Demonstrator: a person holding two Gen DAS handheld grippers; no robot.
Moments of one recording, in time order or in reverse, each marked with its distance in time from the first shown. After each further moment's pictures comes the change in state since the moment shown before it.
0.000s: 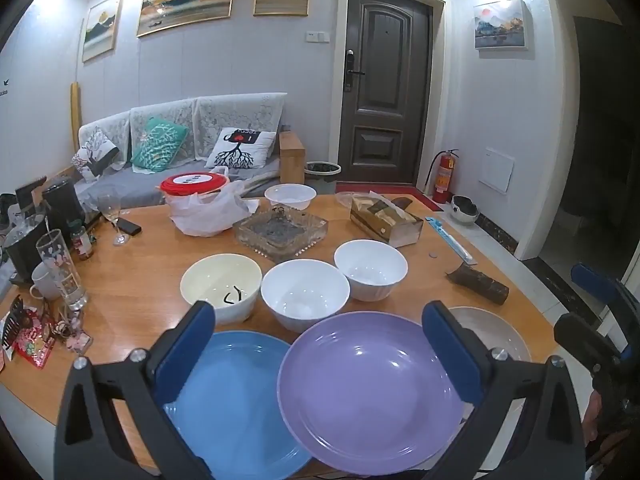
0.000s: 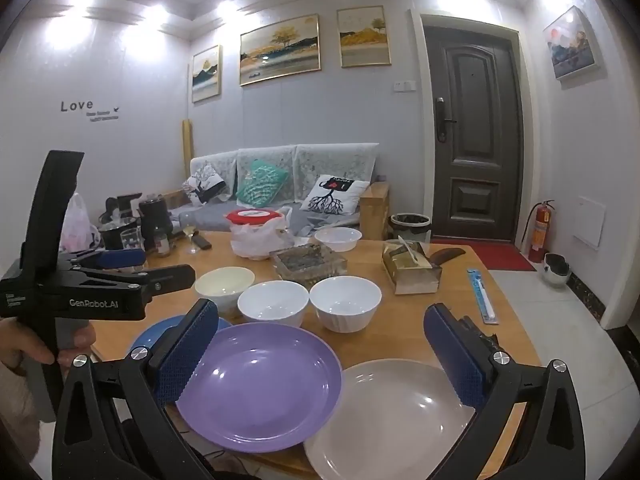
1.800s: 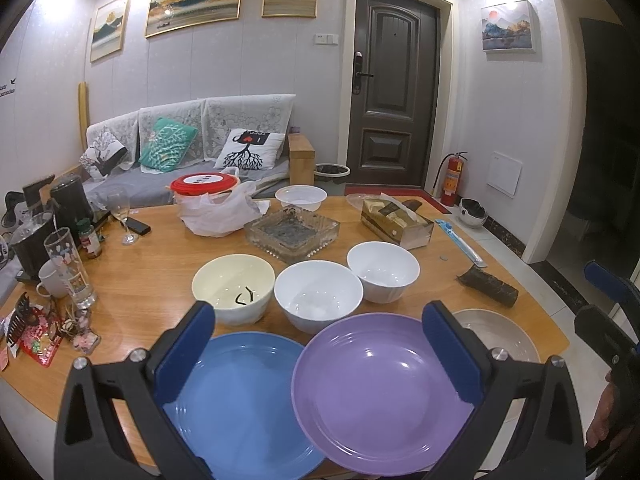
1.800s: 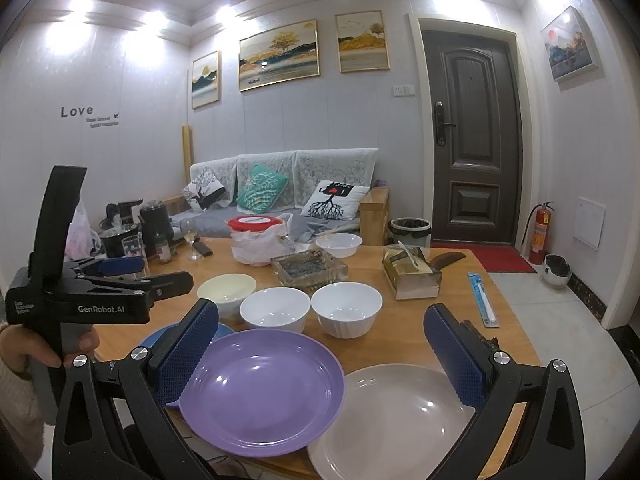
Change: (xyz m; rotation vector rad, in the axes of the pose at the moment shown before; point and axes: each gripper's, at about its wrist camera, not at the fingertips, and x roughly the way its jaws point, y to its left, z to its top) left arm -0.004 0.008 0.000 -0.011 -0.007 0.029; right arm -0.010 -0.003 0.009 0.010 -0.009 0.005
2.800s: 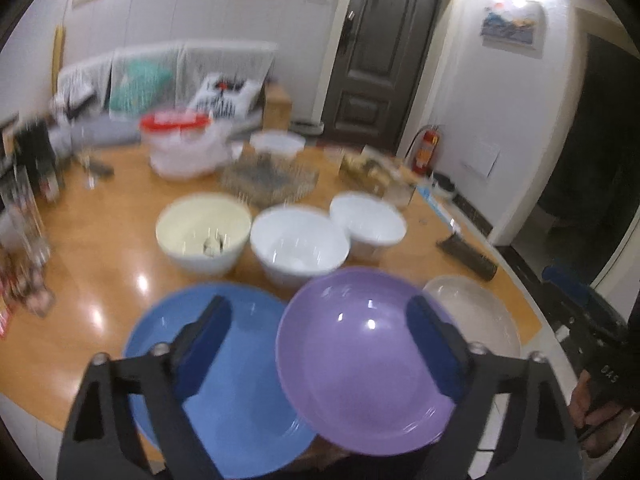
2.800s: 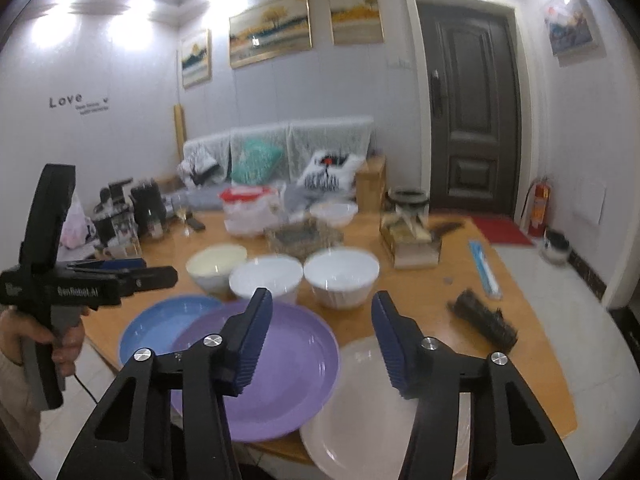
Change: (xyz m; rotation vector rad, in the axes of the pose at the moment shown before) left arm 0.043 0.033 -0.022 -0.097 0.200 -0.163; right arm 0.035 -0.004 -0.022 0.052 0.171 -0.004
